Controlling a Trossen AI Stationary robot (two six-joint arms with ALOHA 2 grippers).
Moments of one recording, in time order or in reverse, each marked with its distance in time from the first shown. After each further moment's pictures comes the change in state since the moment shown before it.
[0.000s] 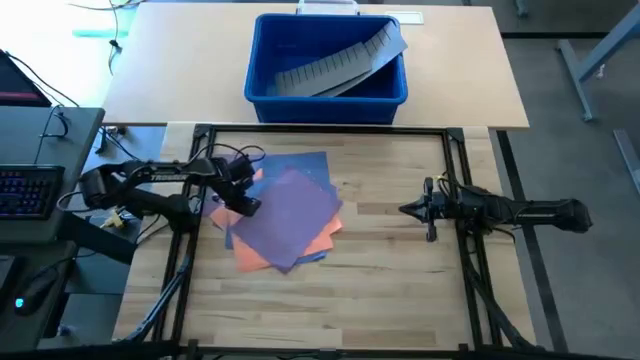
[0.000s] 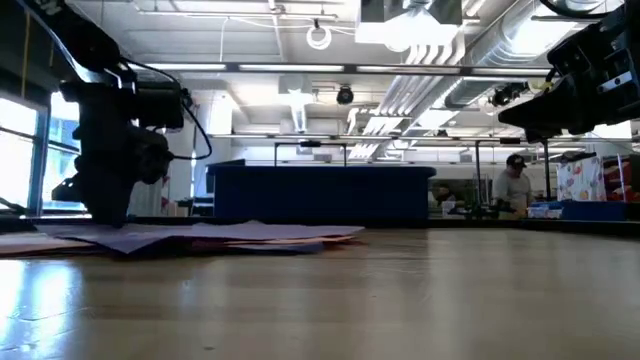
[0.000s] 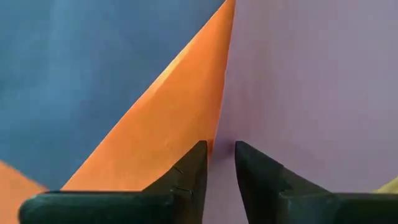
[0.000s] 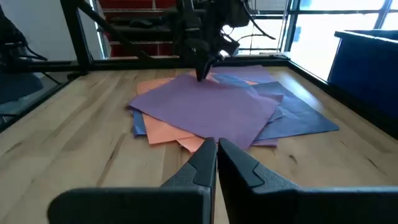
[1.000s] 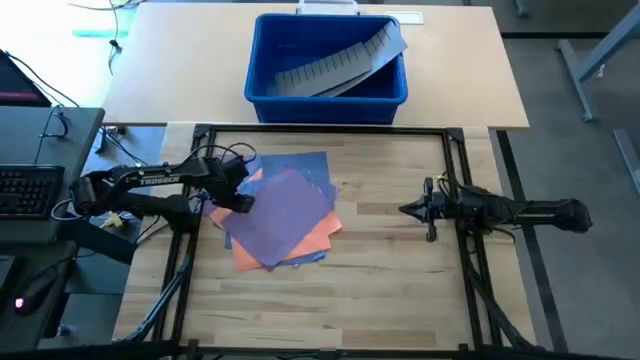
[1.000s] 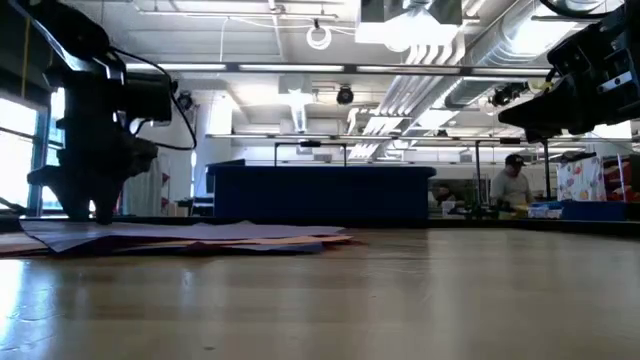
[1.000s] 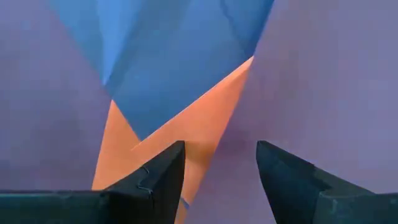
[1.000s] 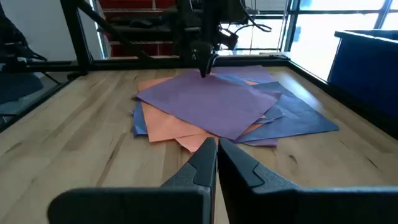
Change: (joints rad) left arm 0.000 -0.135 0.000 -0.153 -0.215 -0.103; right arm 0.000 0.000 0.000 0.000 0.000 0.000
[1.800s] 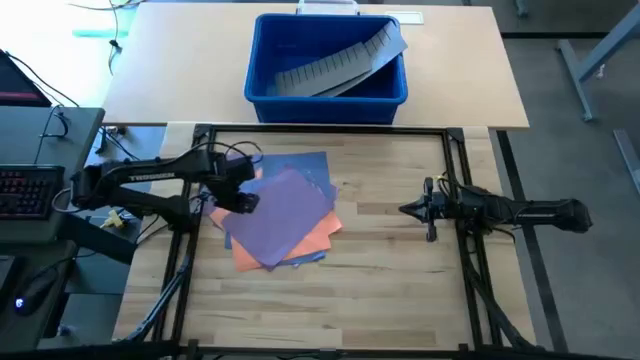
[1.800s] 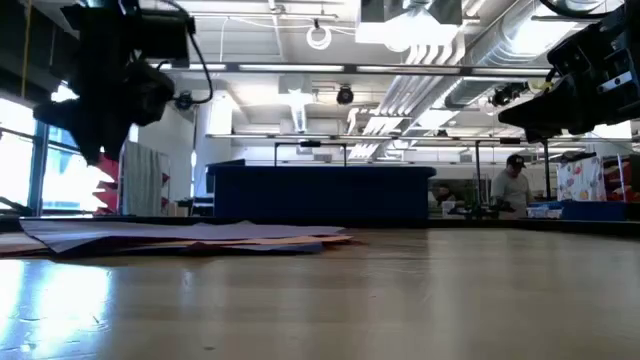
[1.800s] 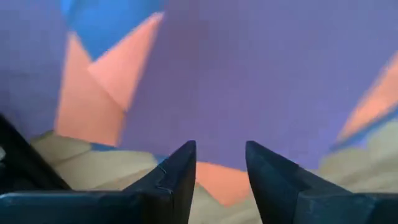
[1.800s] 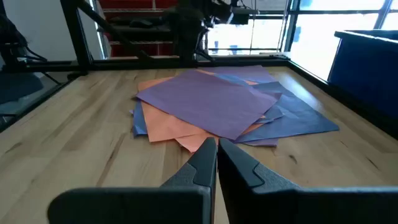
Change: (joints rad) left arm -0.177 -0.010 0.261 -0.301 0.017 -0.257; right arm 0.000 0.000 0.000 0.000 0.000 0.000
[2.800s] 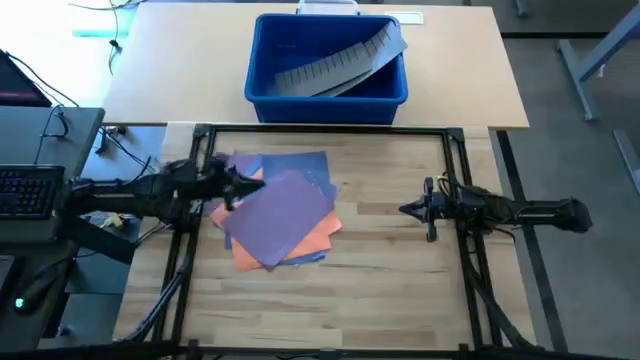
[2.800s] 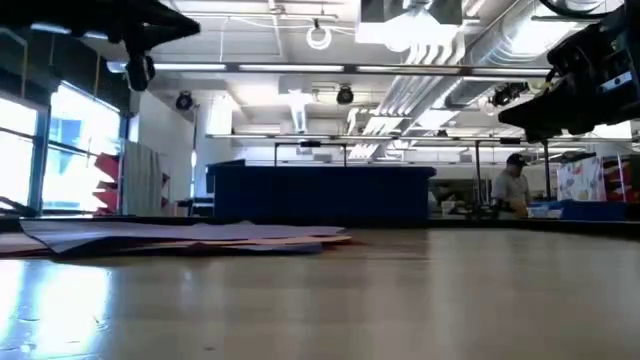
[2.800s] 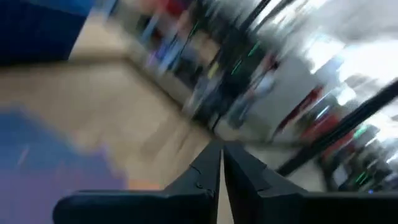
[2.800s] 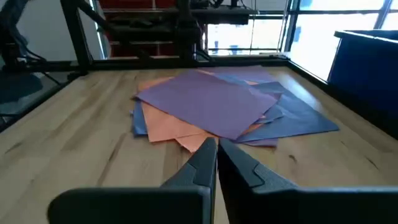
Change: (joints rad) left arm -0.273 -0.452 -0.185 0.940 -0.290 0.179; right arm 0.000 0.000 0.000 0.000 0.000 0.000
